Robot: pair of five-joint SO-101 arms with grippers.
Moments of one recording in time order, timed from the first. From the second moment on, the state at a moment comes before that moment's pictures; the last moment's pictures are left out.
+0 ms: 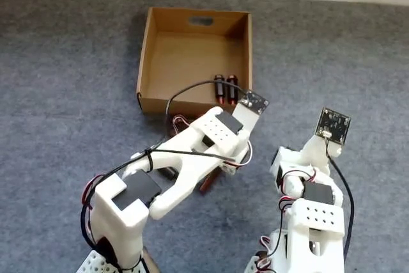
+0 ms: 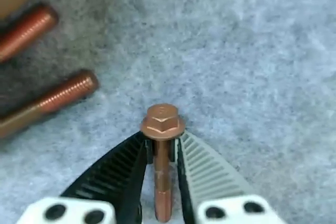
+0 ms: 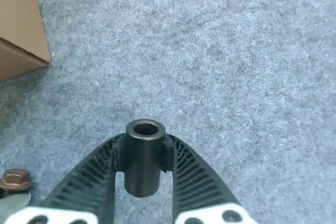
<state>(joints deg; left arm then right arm) 37.8 18.8 11.1 64.9 12.3 4.1 -58.7 77.0 41.5 -10.2</state>
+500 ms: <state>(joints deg) 26.3 -6.9 8.8 77.1 12.2 4.1 -58.7 77.0 41.5 -10.2</state>
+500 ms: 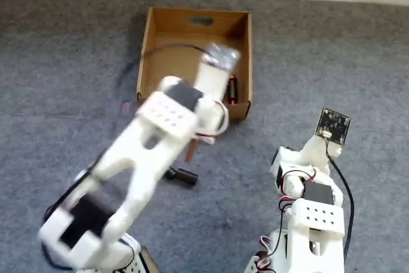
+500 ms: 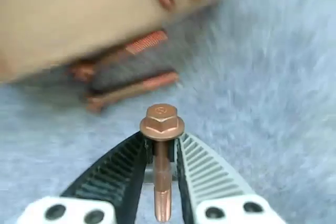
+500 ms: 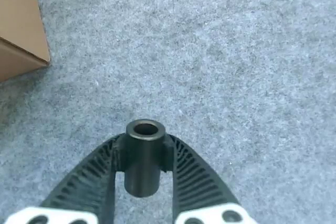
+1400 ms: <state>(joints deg) 13.1 -48.1 37.0 30.8 12.3 -28.1 -58.7 67.6 28.5 4.1</state>
